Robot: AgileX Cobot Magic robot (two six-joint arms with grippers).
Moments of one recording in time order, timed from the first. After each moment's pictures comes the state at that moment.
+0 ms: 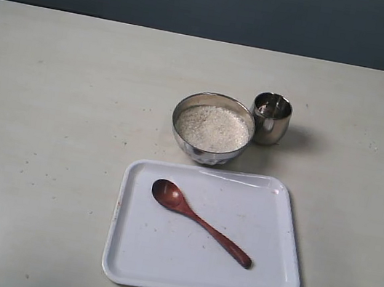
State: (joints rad) left arm -0.18 0.00 0.00 0.04 0.23 0.06; right arm 0.27 0.59 -0.50 -0.11 0.29 0.10
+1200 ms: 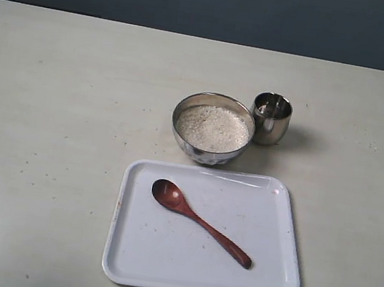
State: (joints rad) left arm -0.18 0.00 0.00 0.04 0.23 0.06; right arm -0.12 0.00 -0.06 0.05 0.38 0.11
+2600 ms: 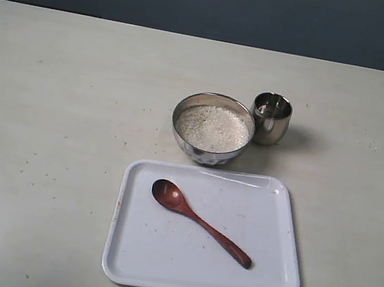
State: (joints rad) left arm -0.18 0.00 0.00 0.04 0.23 0.06; right arm -0.12 0.00 0.00 0.09 0.40 0.02
